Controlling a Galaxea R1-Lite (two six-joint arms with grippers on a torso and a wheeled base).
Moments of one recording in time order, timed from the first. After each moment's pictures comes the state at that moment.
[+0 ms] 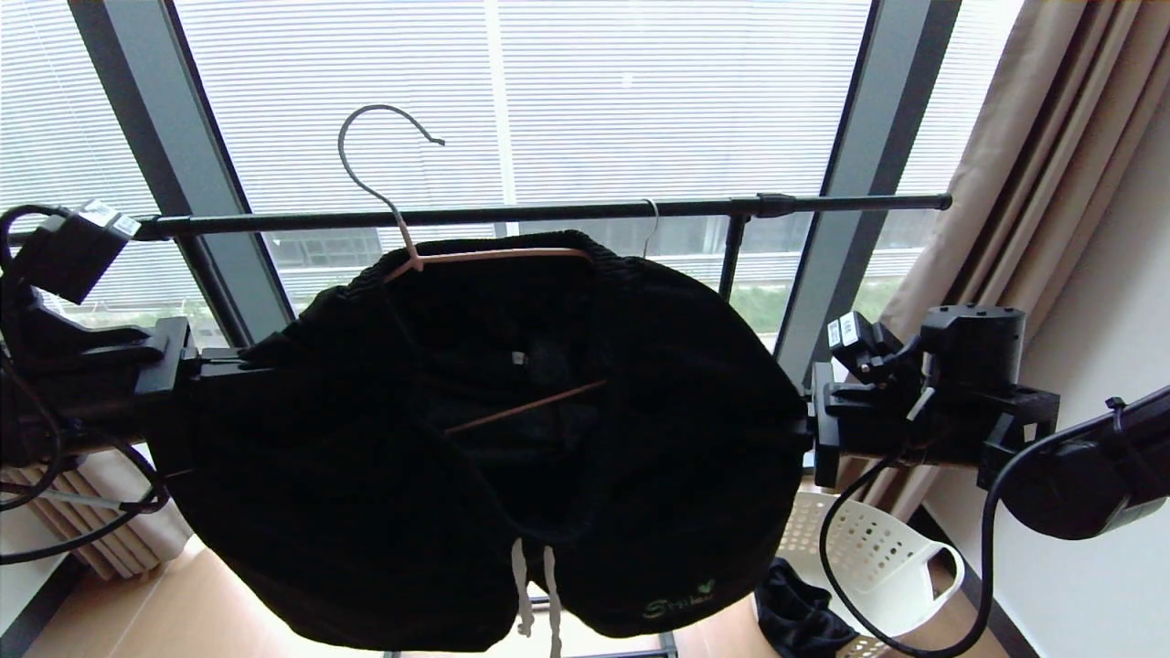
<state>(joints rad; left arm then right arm) 0.07 1.40 -0.76 -0.32 -1.01 0.24 0.22 1.92 -0.78 -0.78 0.92 -0.33</state>
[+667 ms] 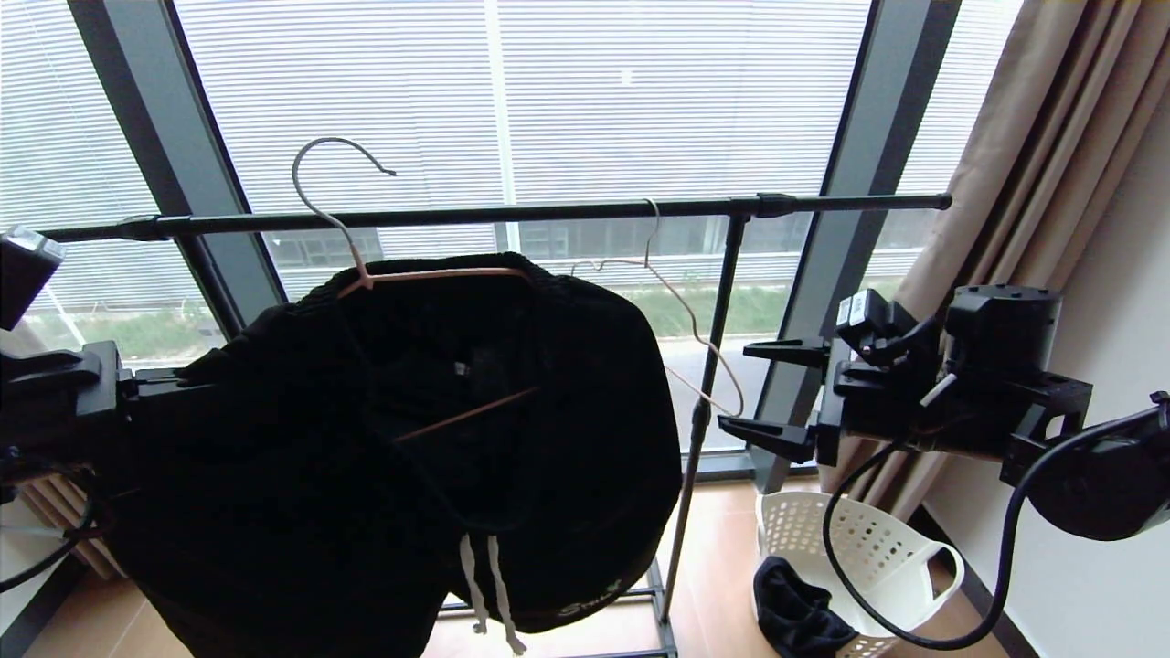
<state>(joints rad) 0.21 1.33 -0.69 -0.31 -0.98 0.24 0.25 1.85 -0.78 -0.78 0.74 -0.36</state>
